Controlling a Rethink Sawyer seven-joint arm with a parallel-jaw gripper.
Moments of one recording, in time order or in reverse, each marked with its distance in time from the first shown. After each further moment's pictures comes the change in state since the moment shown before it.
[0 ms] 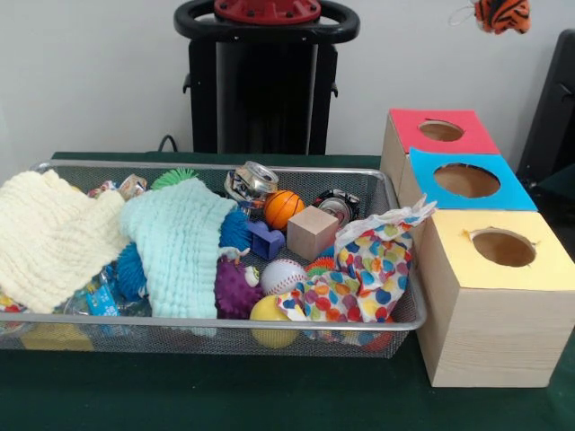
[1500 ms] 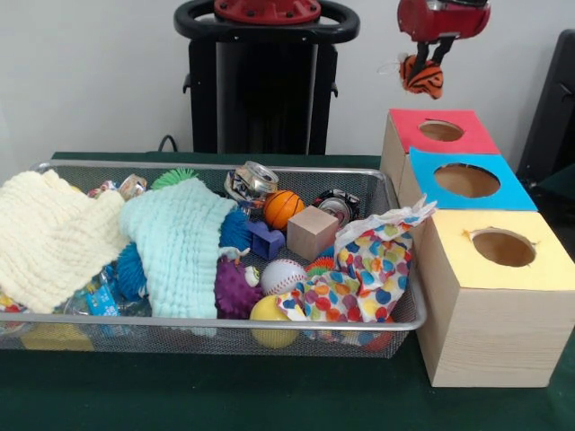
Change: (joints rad) arm 0.149 0.220 -0.281 -0.079 -0.142 0.009 0.064
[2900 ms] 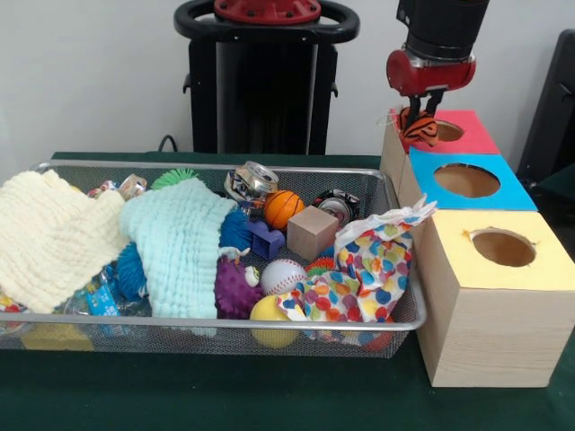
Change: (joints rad) arm 0.014 0.135 -0.068 0.035 0.055 -0.273 0.000
